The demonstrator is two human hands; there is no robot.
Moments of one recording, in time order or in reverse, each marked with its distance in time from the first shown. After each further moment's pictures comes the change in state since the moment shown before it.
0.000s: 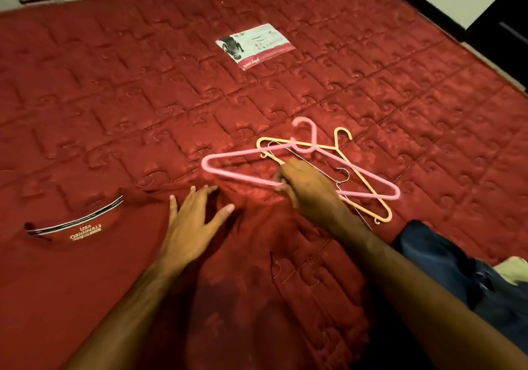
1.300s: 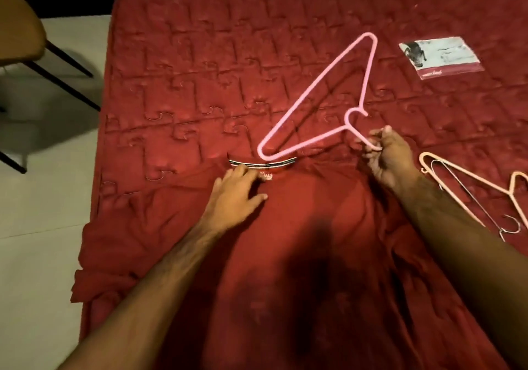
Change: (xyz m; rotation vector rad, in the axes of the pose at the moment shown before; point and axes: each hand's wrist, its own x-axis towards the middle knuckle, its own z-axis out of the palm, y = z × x) left_hand -0.086 -0.152 -0.150 0.285 0.121 -0.134; right_hand 0.157 -0.122 0.099 1.475 0.151 0.698
